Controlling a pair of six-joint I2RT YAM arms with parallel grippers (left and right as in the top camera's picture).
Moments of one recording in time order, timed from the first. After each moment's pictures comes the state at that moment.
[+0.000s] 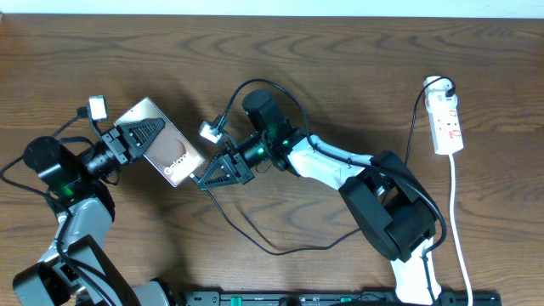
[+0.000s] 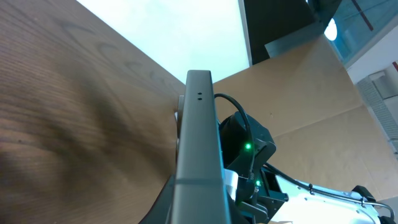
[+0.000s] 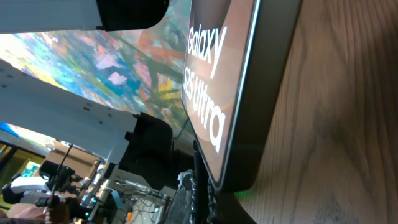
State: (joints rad) left arm 0.53 1.47 0.57 0.81 1.47 -1.03; right arm 0.72 2.13 1.33 0.25 -1.42 0.36
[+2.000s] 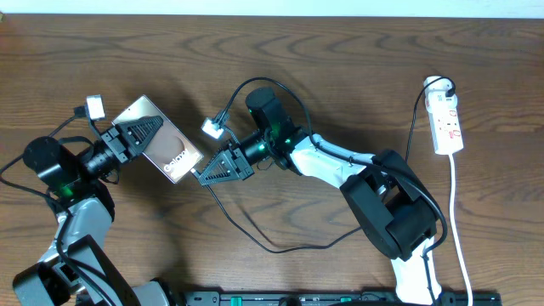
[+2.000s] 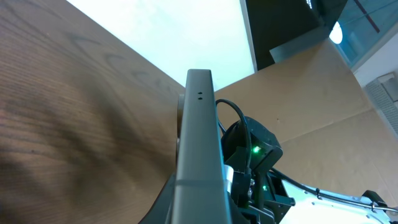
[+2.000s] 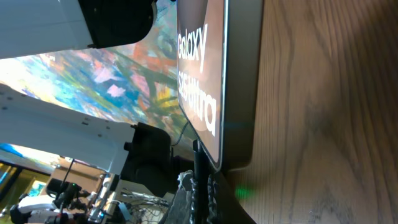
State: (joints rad) left arm 0.54 1.47 0.57 0.81 1.44 -1.00; right arm 0.71 2.13 1.32 0.29 -1.39 0.47
